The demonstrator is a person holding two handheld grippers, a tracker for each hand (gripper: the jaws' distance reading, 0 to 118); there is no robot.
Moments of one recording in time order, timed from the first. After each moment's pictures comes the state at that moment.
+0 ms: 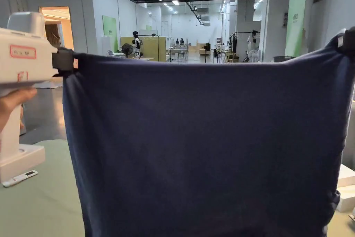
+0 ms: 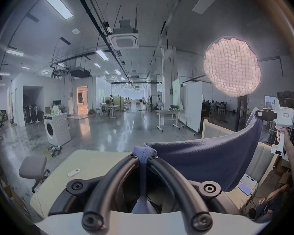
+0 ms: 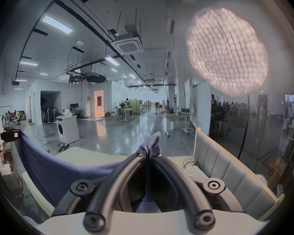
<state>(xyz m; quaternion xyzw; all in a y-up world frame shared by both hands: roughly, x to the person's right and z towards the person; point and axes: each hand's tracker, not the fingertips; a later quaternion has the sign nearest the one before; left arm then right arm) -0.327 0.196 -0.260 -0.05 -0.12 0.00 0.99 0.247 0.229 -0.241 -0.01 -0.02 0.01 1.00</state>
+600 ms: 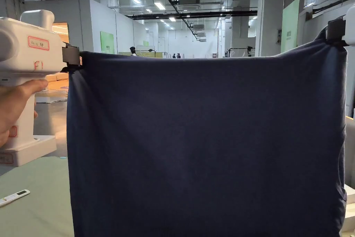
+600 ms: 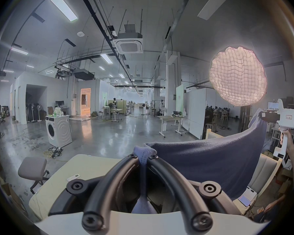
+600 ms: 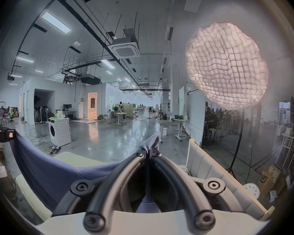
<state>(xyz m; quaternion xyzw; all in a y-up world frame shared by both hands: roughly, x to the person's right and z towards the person) -0.317 0.224 -0.296 -0.04 -0.11 0.02 0.99 0.232 0.272 -0.280 -0.01 -0.05 0.02 1.00</state>
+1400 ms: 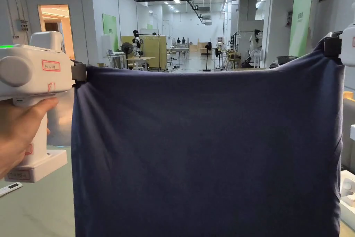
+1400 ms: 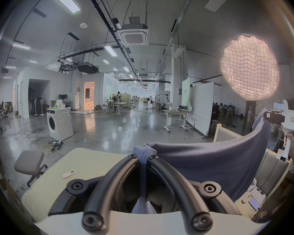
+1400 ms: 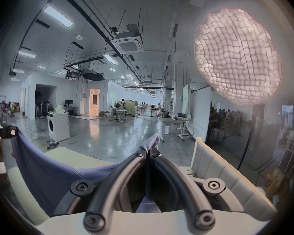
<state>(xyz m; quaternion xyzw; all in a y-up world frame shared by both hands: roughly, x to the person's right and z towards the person) -0.303 0.158 -0.432 -0.07 -0.08 0.03 0.99 0.292 0.209 -0.453 -0.01 -0.05 0.06 1.00</state>
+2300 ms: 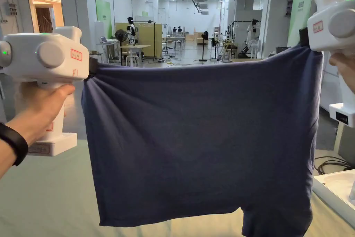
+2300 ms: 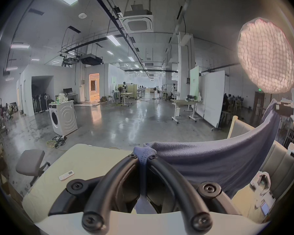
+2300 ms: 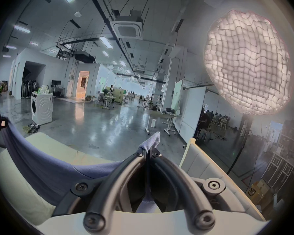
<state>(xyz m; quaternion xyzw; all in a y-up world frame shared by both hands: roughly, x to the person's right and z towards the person) -0.276 0.119 -0.590 -0.14 -0.04 0.00 0.99 0.226 0.193 -0.572 -0.08 -0.10 0.11 0.99</state>
